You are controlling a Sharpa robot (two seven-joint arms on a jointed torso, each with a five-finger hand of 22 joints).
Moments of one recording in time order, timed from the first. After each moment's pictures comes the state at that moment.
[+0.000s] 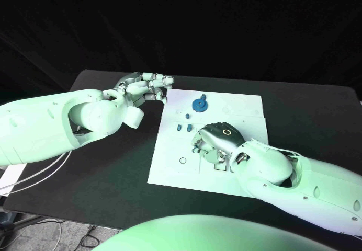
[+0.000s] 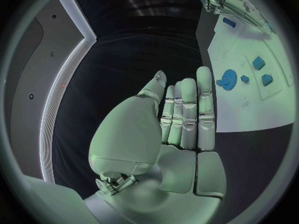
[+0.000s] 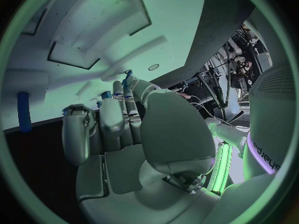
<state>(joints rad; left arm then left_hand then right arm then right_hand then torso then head) 1.25 -1.02 -0.05 1.68 0.03 -0.28 0.22 1.39 -0.05 0.10 -0.01 0.05 0.95 0.15 0.35 0.16 0.98 0.08 0.60 0.26 1.15 0.01 1.00 0.56 0.17 1.18 0.11 0.52 0.82 0.94 -0.72 0.03 1.79 -1.94 -0.28 -0.35 1.38 -0.11 0.45 0.05 0.08 1.18 0.12 0.07 0.13 1.20 0.07 0.07 0.07 1.47 -0.01 1.16 0.99 0.05 1.43 0.09 1.43 1.31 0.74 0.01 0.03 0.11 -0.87</state>
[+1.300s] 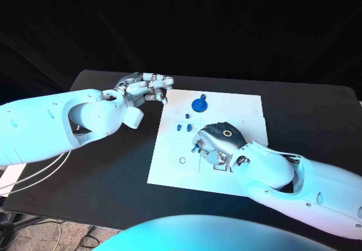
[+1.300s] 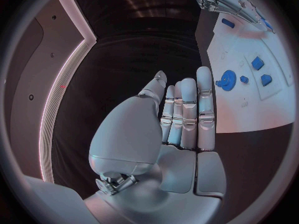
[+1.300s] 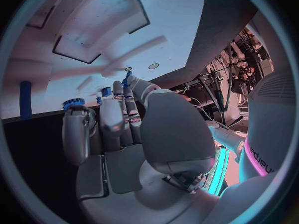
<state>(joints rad) 1.25 -1.01 -0.05 1.68 0.02 -0.27 0.21 1.40 -0.05 0.10 -0.01 0.05 0.95 0.15 0.35 0.16 0.98 0.08 0.60 0.26 1.15 0.01 0.99 0.56 0.17 1.18 0.11 0.51 0.82 0.94 -0.73 0.03 1.83 -2.02 -0.28 -0.40 1.38 -0.11 0.45 0.05 0.08 1.18 0.12 0.07 0.13 1.20 0.07 0.07 0.07 1.47 -0.01 1.16 0.99 0.05 1.43 0.09 1.43 1.31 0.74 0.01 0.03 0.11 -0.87</state>
